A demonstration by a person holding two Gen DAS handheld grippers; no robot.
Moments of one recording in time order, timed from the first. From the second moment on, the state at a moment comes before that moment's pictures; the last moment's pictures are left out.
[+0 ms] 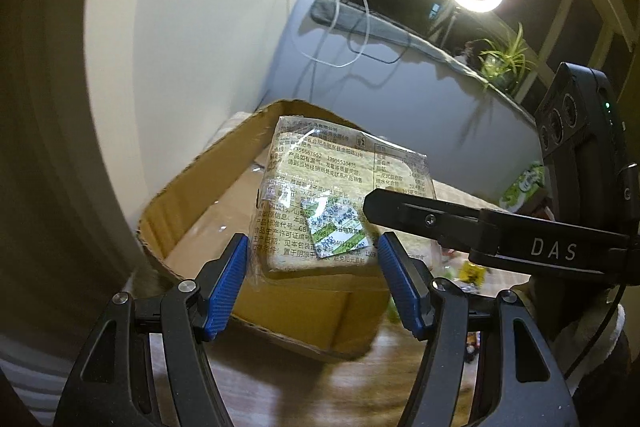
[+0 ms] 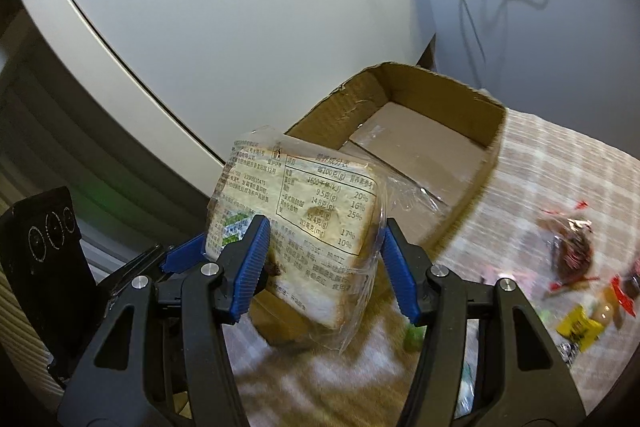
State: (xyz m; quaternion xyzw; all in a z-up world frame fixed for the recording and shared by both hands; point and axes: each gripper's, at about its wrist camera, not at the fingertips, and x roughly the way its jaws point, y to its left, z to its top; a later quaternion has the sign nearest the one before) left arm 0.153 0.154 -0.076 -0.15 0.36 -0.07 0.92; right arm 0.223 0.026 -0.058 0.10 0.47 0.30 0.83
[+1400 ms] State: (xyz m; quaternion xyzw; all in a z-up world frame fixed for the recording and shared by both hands) left arm 0.117 0.116 -0.054 -0.10 0.35 -0.06 0.93; right arm 0.173 -0.030 -0.011 0.07 0.41 0.26 0.87
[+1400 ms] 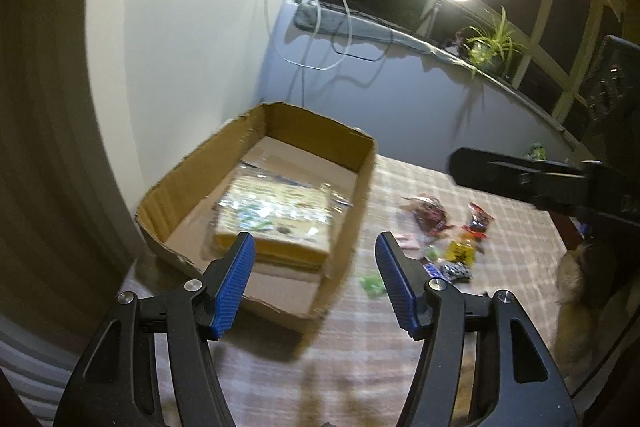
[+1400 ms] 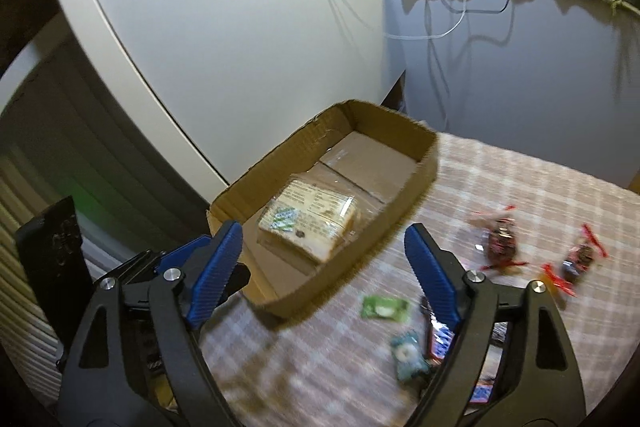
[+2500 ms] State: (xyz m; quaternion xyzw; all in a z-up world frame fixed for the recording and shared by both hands) left arm 0.111 -0.068 -0.106 0.09 0.43 -0.23 0.87; right arm 0.017 -0.187 -0.121 0.01 0.47 0.13 0.87
